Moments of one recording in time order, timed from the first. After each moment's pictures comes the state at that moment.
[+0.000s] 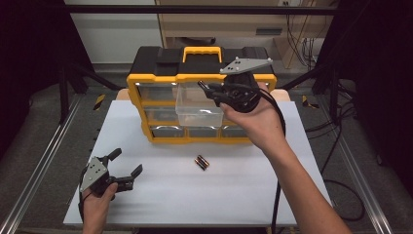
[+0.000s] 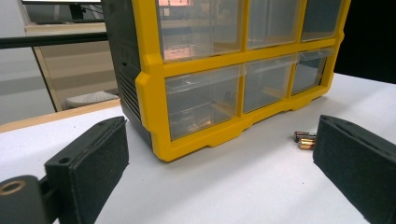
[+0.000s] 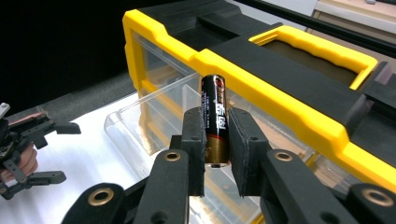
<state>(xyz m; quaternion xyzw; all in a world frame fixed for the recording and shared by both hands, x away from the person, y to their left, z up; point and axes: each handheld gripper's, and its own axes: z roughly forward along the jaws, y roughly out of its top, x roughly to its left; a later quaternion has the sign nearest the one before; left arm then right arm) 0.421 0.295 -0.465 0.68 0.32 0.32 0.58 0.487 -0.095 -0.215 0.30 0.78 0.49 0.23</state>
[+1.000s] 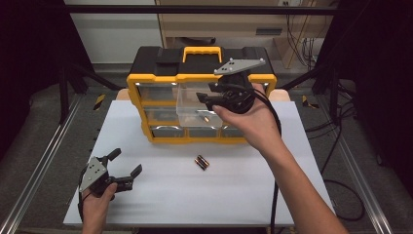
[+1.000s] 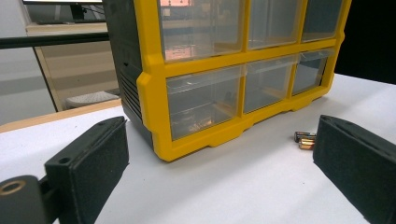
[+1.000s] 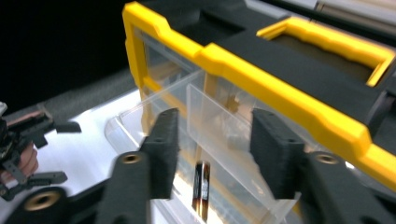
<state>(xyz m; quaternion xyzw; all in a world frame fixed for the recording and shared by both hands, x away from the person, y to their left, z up) 0.420 0.296 -0.465 0.68 0.32 0.32 0.58 0.489 -0.086 -0.218 0.31 0.79 0.48 0.23</state>
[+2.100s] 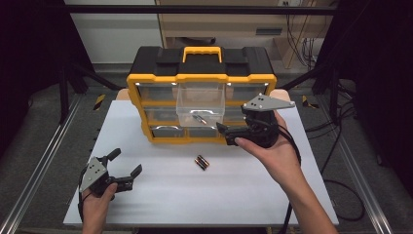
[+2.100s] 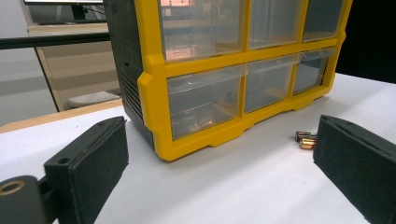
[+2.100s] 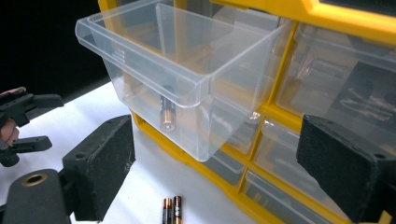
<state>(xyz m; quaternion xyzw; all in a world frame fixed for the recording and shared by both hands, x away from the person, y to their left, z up) 0.420 0.296 -0.465 0.68 0.32 0.32 0.58 0.450 -0.135 -0.277 0.36 0.76 0.49 0.24</state>
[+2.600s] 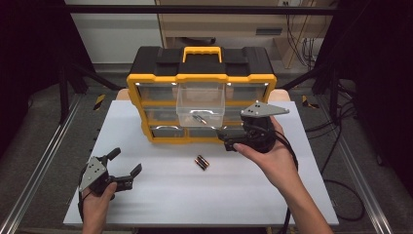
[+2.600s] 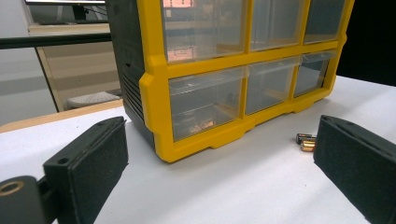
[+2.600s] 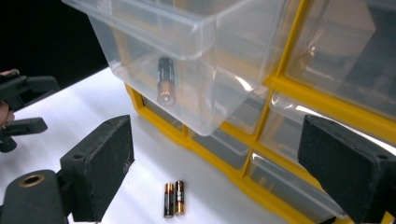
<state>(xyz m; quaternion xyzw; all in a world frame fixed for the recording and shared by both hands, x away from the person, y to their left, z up) 0.422 0.297 -0.465 0.67 0.32 0.32 0.58 0.451 -0.133 -0.297 0.37 0.77 0.48 0.23</state>
